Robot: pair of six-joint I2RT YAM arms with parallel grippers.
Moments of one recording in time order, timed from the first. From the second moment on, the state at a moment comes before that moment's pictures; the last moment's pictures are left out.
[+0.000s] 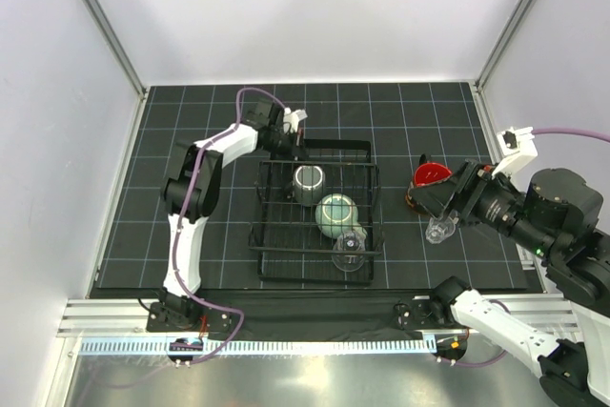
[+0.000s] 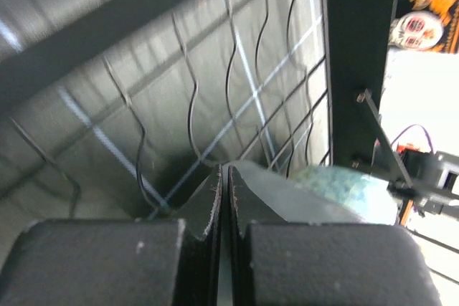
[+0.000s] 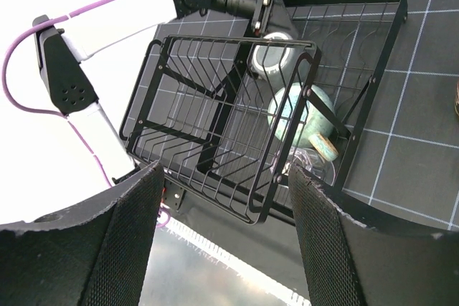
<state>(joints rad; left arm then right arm) -0.39 2.21 1.63 -0.42 0.82 -0.34 0.58 0.74 1.55 -1.14 -0.02 0.64</state>
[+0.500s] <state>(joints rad) -0.39 2.04 1.48 -0.59 0.81 -0.16 0.58 0.73 1.54 -1.13 -0.02 0.64</state>
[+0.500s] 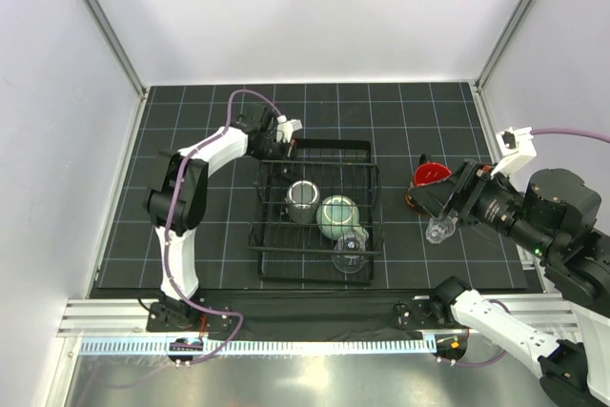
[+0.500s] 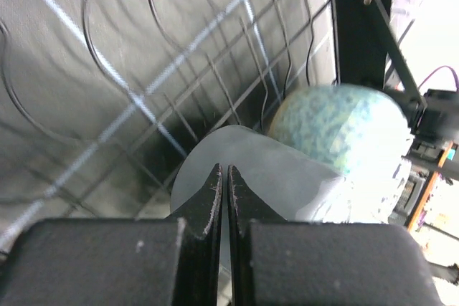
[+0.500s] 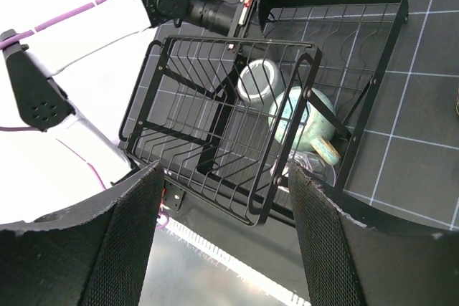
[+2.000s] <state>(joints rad) -0.18 1.17 1.25 -0.68 0.30 -0.49 0.19 1.08 1.23 -1.28 0.20 0.62</state>
